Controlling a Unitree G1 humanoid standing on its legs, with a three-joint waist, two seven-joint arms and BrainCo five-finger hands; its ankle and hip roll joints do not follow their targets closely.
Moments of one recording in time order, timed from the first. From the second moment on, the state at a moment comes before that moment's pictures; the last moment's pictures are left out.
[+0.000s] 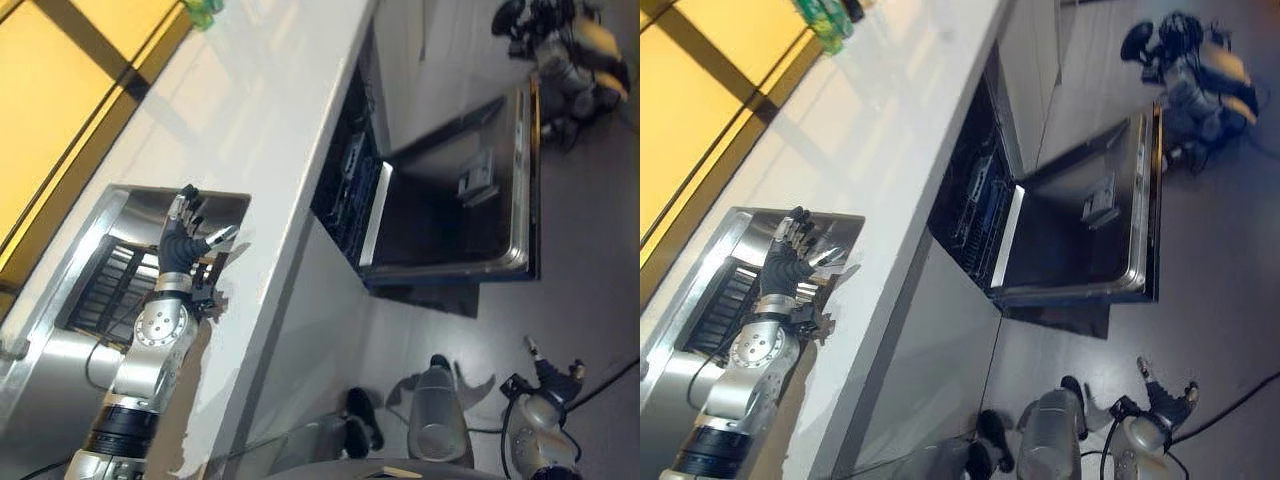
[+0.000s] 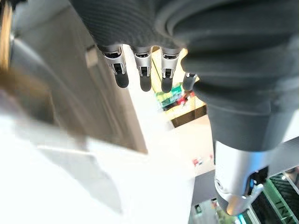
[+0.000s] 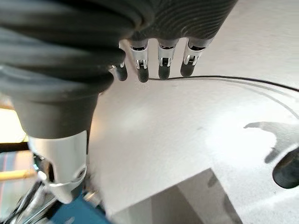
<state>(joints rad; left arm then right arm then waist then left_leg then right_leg) -0.11 0.48 -0.08 -0.06 -0.41 -0.11 0.31 0.08 -0.34 -0.08 0.52 0.64 -0.25 -0.74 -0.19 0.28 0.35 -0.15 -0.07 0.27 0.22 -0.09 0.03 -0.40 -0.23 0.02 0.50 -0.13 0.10</state>
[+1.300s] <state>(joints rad) -0.12 0.61 -0.10 -0.20 -0.46 -0.23 0.42 -0.49 -0.50 -0.09 0.60 0.95 -0.42 -0.36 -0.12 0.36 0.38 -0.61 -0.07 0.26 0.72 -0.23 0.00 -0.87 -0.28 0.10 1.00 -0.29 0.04</state>
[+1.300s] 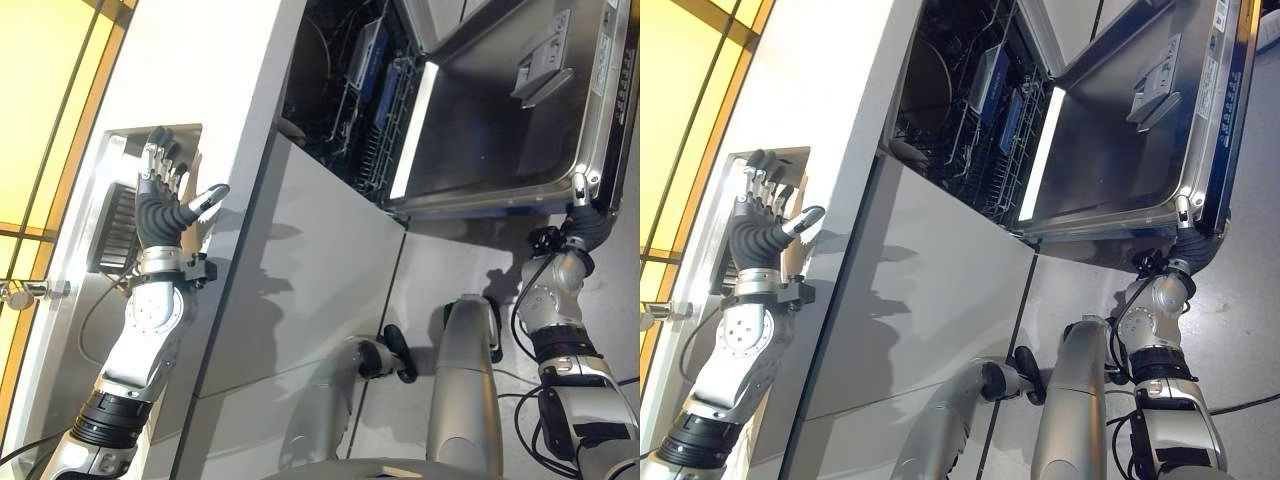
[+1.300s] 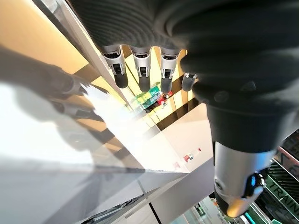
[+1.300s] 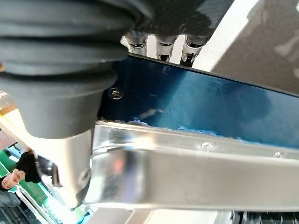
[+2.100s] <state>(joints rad) -0.05 0.59 -0.09 -0.06 -0.55 -0.20 0.29 -0.17 -0.59 0.00 0.40 0.95 -0.16 -0.22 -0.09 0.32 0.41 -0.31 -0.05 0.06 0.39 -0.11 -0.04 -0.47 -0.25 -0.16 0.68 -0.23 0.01</state>
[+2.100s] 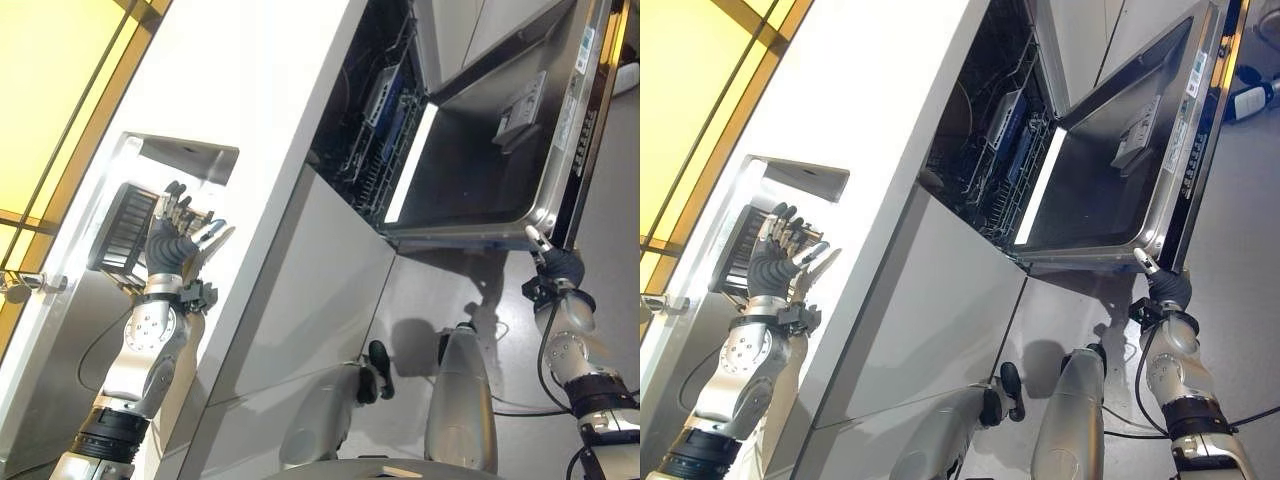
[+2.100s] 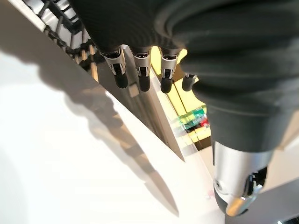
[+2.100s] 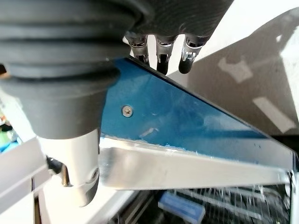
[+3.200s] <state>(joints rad) -0.06 0.60 0.06 -0.09 -0.45 -0.11 0.06 -0.07 -0.40 0.12 0.32 0.82 -0.21 -0.14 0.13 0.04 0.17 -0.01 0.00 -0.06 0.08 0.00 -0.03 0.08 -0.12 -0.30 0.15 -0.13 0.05</state>
